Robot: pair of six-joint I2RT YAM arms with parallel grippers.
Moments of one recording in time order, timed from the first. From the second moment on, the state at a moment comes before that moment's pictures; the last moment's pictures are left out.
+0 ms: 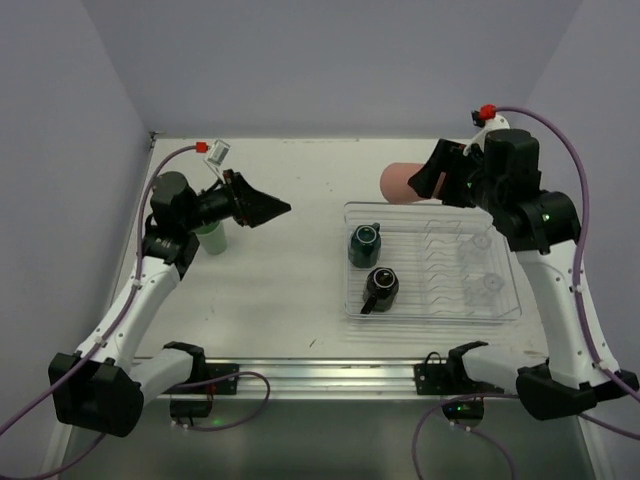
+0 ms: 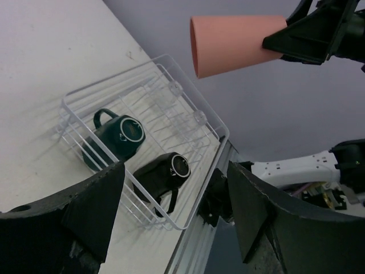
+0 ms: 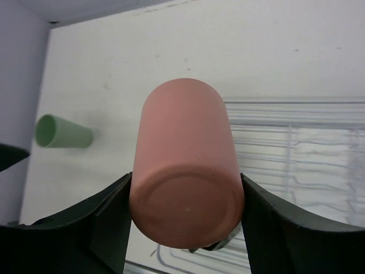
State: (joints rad) left arm -0.20 1.08 0.93 0.06 0.86 -0.67; right arm 0.30 1.22 1.68 -1.02 0.02 0.44
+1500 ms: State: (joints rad) left arm -0.31 1.10 0.75 0.90 0.97 -1.22; right arm 0.51 1.24 1.33 -0.24 -0.71 0.81
